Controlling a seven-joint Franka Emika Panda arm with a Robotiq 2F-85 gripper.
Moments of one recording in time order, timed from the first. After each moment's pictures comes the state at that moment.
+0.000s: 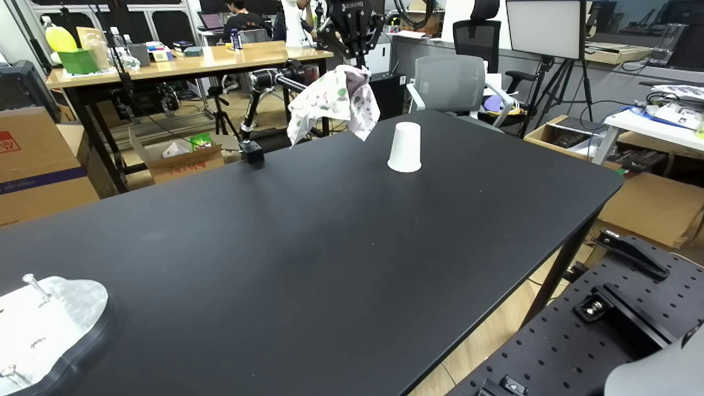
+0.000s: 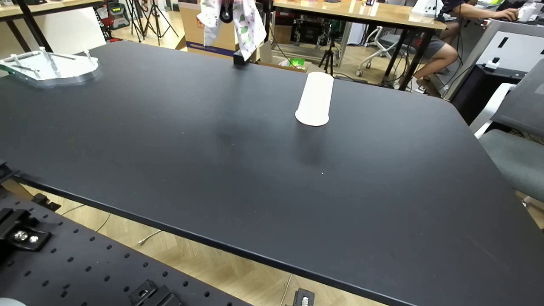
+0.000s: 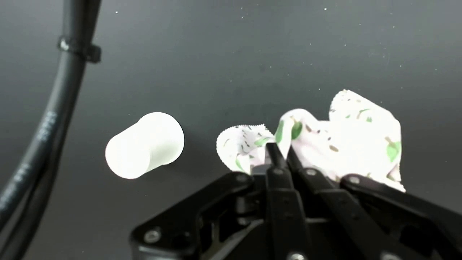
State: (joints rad) arm 0.03 0.22 0.01 -1.86 -0.12 1.93 0.06
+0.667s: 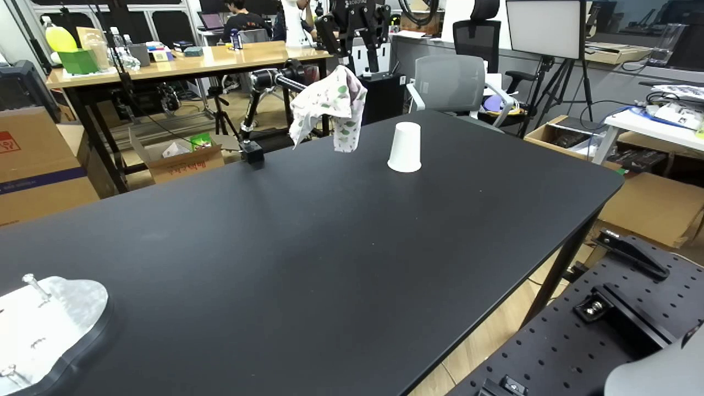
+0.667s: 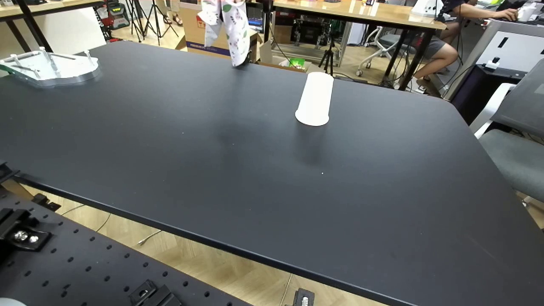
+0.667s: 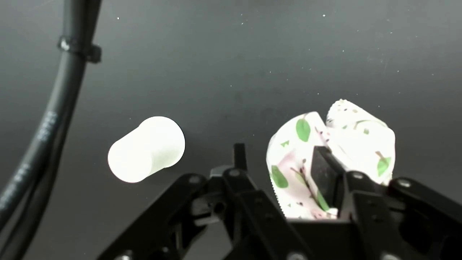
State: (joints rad) arm 0.03 0.19 0.01 -1.88 -0.11 1.93 0.06
